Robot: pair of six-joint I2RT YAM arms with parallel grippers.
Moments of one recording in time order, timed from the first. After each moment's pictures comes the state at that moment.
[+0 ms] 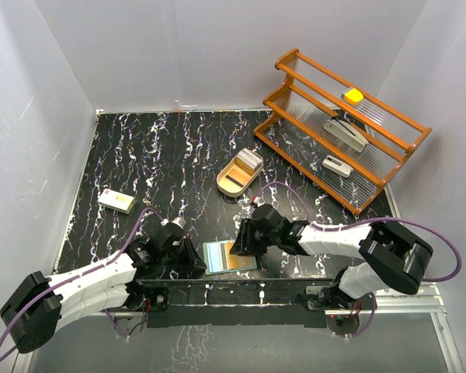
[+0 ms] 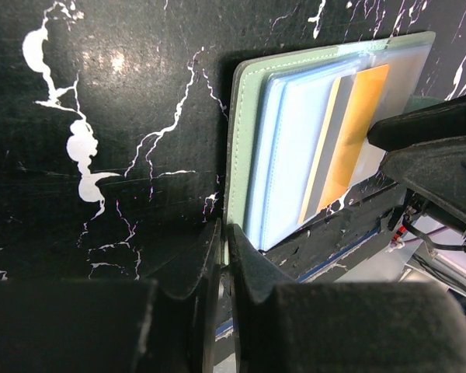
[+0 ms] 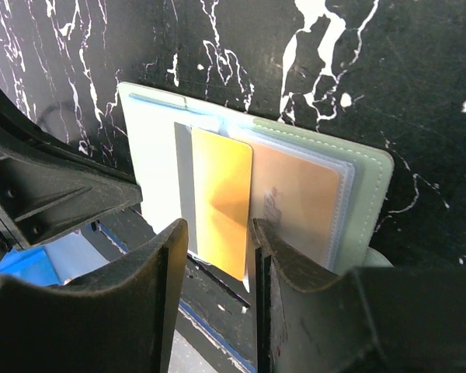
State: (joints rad) left arm -0.83 0.88 0.22 -0.26 0.17 -1.13; right arm 0.93 1.40 0.53 0.08 -0.20 1.00
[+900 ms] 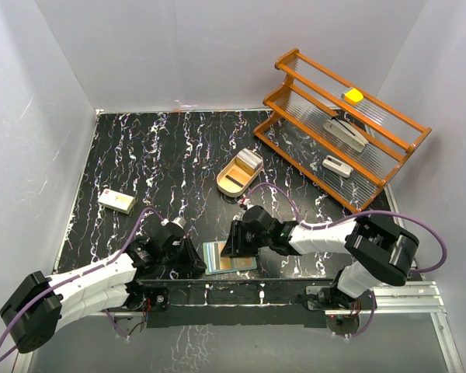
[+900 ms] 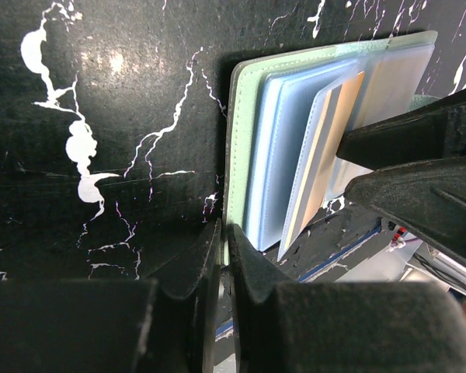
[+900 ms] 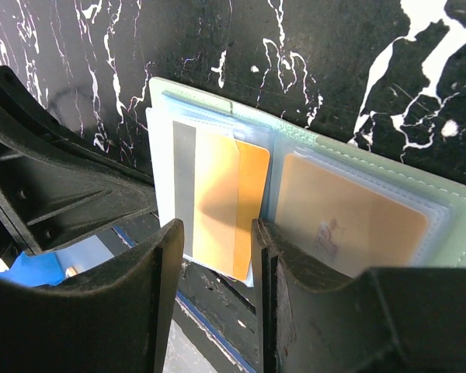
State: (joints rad) left arm -0.83 0.88 0.22 -0.25 0.17 -1.13; right arm 0.98 1.50 0.58 0.16 -0.22 1.01
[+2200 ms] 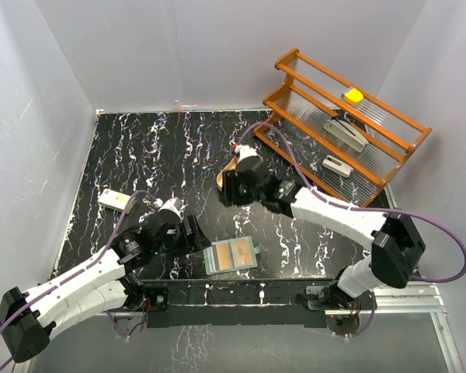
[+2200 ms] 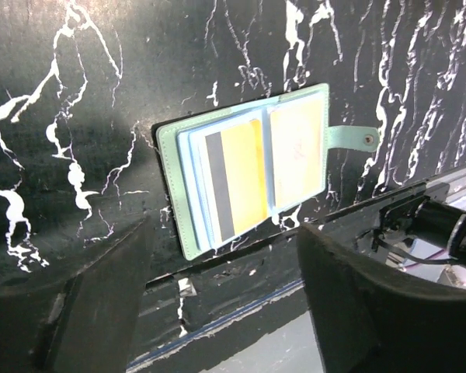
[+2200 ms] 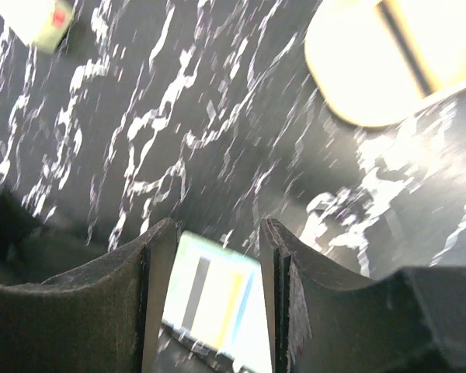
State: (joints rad) left arm -0.83 0.78 0.46 -0.51 -0.01 -0.99; right arm 0.89 1.45 1.06 -0.29 0.03 0.60
